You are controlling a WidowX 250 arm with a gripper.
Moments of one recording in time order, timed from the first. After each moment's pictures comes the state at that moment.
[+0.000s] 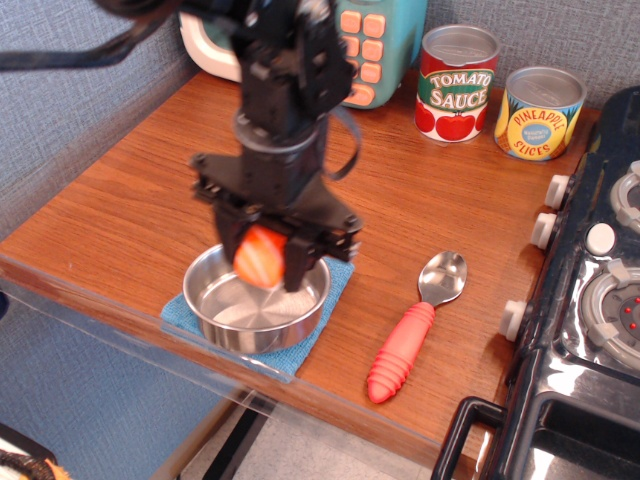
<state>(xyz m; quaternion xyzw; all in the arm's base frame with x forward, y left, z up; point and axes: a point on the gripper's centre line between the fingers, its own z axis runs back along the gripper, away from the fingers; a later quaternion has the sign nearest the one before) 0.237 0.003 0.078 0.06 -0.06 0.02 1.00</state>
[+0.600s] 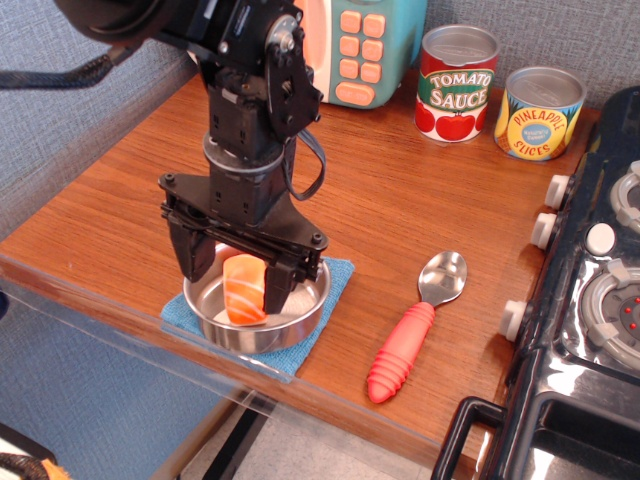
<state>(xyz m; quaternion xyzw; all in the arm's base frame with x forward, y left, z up) 0.227 0.018 0.065 0.07 -0.03 0.03 1.00</state>
